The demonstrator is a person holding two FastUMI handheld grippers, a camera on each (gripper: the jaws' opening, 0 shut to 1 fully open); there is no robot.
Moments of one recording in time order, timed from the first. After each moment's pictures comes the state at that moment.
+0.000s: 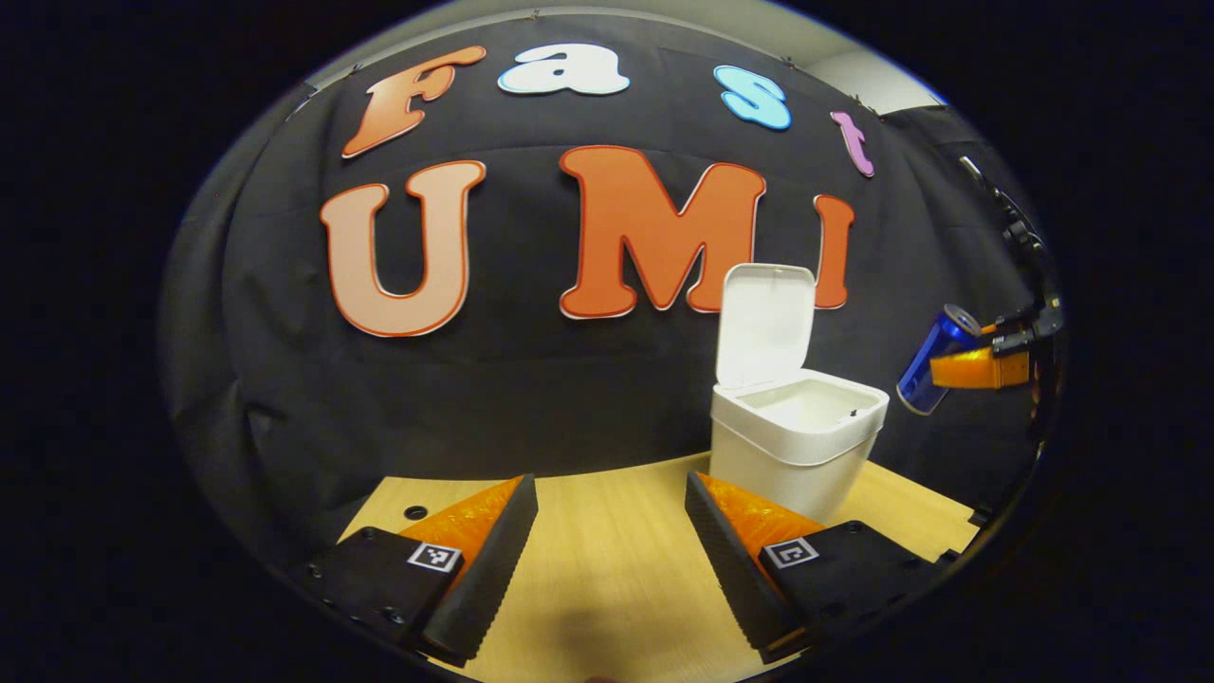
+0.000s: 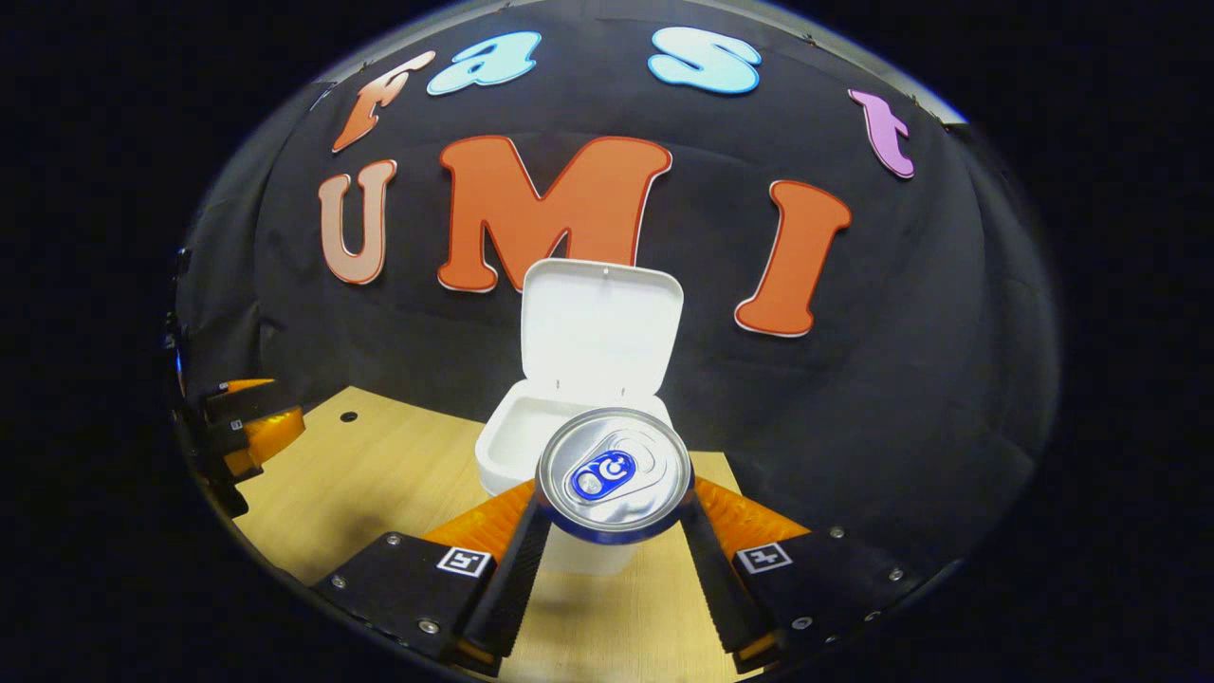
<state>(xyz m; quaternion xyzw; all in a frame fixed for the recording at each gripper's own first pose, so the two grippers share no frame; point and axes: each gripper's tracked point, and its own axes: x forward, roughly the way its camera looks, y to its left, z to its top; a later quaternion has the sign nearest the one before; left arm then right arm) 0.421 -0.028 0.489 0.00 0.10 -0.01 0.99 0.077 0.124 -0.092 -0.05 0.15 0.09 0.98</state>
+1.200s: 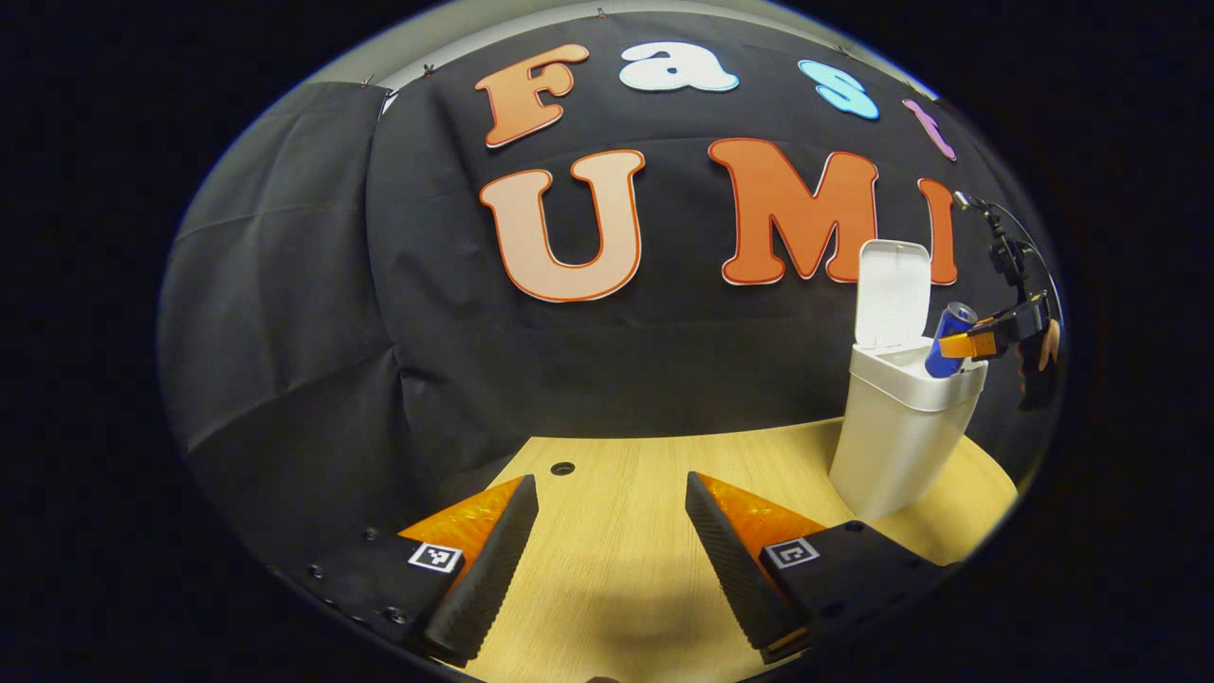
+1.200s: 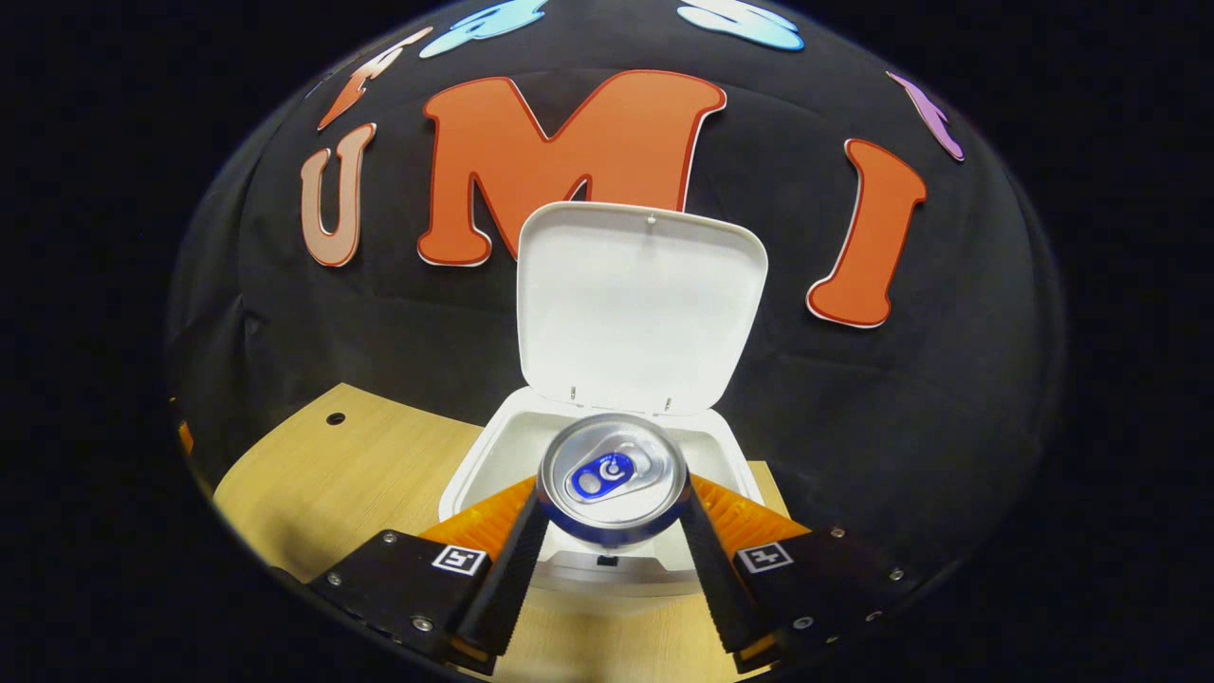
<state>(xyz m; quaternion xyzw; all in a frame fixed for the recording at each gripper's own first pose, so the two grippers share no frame) 0.328 0.092 0.471 0.02 0.15 0.15 0.98 0.183 0.175 -0.154 -0.05 0.18 0.10 0.98</state>
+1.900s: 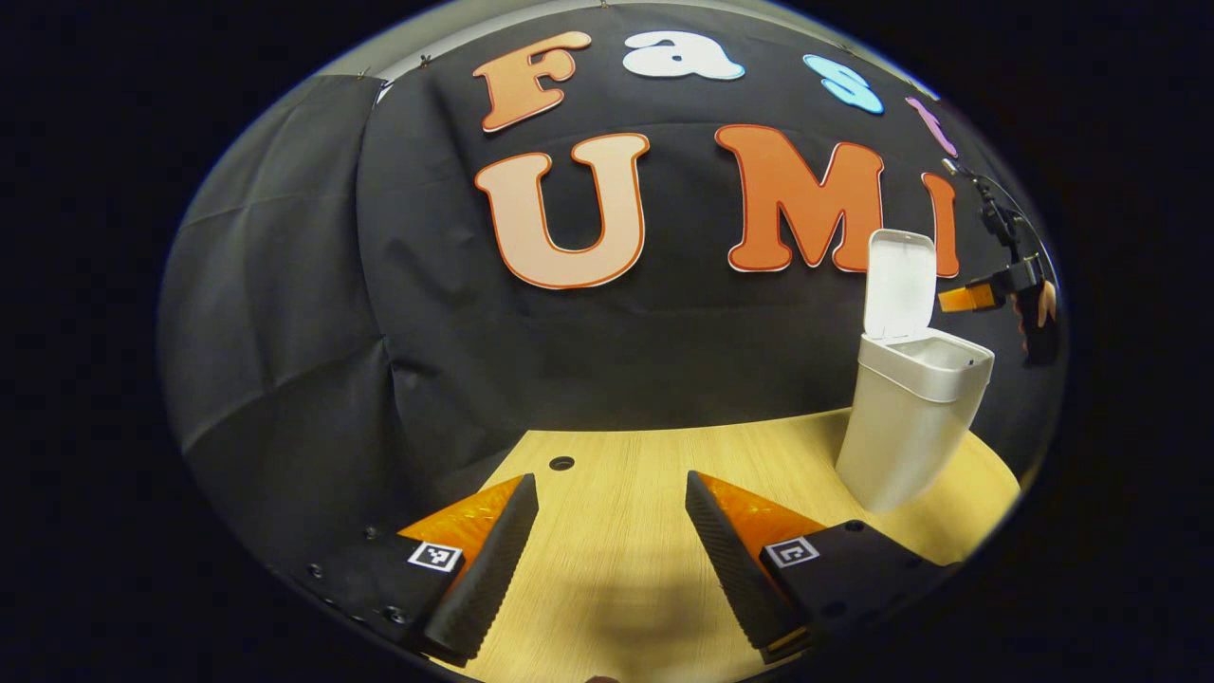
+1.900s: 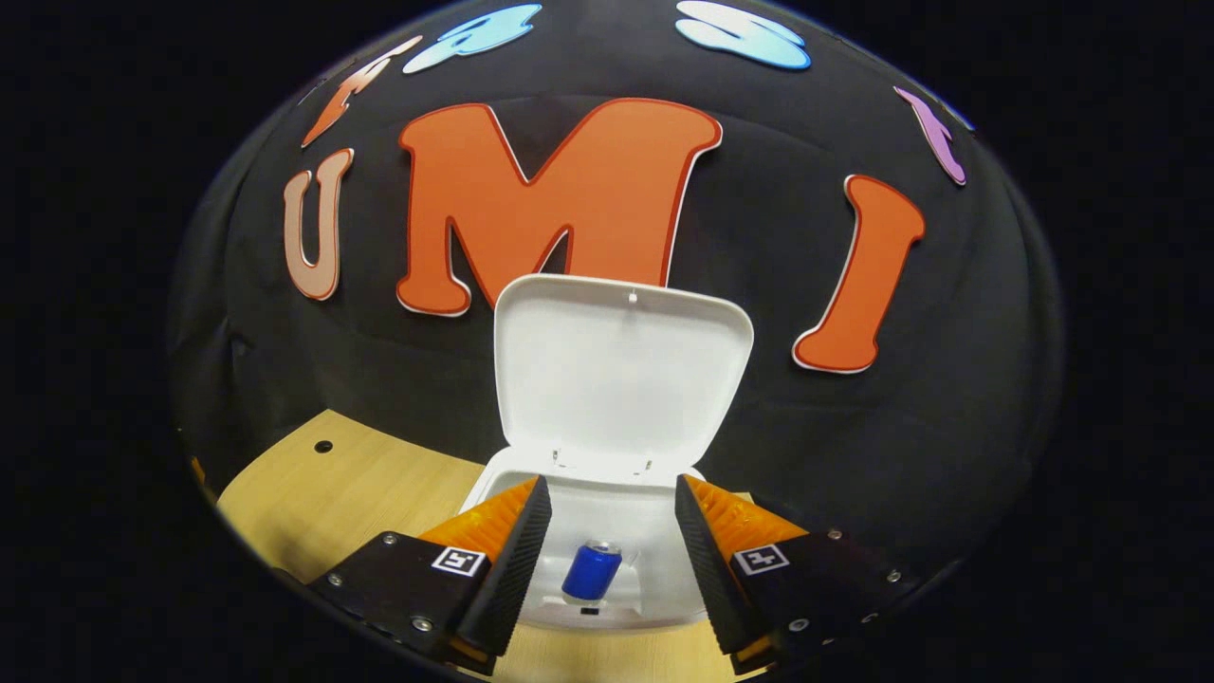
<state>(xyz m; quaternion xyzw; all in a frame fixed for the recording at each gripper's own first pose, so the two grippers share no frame) 0.344 0.105 0.457 0.01 0.16 0.14 0.98 0.216 0.170 -0.085 -0.06 0.14 0.08 0.99</state>
